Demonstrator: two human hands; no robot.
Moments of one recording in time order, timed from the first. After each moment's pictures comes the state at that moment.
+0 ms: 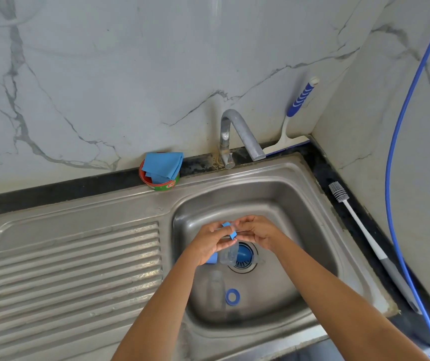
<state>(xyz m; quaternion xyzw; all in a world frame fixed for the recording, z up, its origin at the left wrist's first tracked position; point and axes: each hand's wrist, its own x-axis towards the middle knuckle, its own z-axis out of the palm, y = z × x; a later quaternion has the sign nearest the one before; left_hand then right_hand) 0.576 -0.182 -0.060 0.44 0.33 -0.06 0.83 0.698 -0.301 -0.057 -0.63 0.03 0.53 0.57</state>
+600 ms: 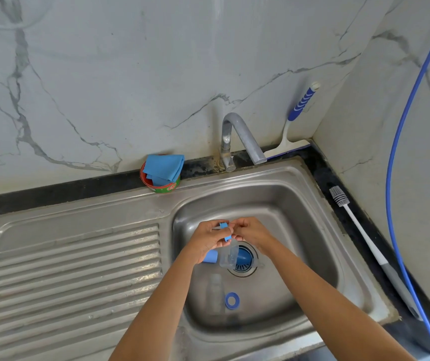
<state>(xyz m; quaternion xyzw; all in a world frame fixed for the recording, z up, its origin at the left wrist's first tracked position) 0.580 -0.172 -0.058 0.52 0.33 -0.04 0.79 0.685 -0.289 -0.049 -0.76 -0.15 0.45 0.45</state>
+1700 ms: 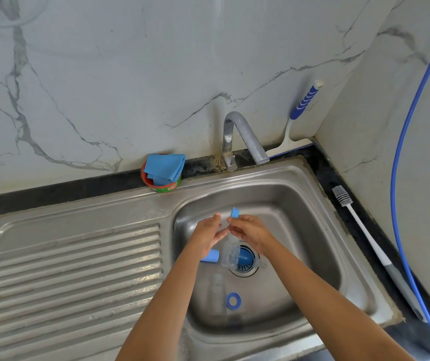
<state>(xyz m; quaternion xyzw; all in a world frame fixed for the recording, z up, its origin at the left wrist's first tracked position) 0.598 -0.169 -0.063 0.42 0.45 0.01 0.79 0.686 -0.280 -0.066 -0.65 0.02 0.46 0.61</state>
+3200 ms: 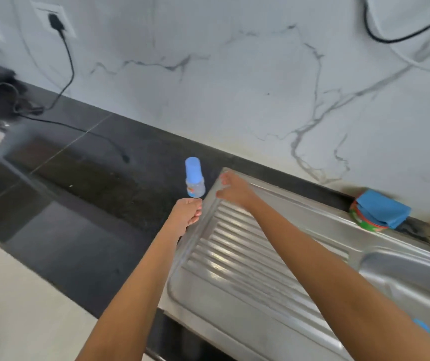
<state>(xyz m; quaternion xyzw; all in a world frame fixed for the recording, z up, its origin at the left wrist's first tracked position) 0.150 0.097 0.020 0.39 0.63 0.24 0.63 0.312 0.099 0.049 -0.69 -0.54 0.41 0.26</state>
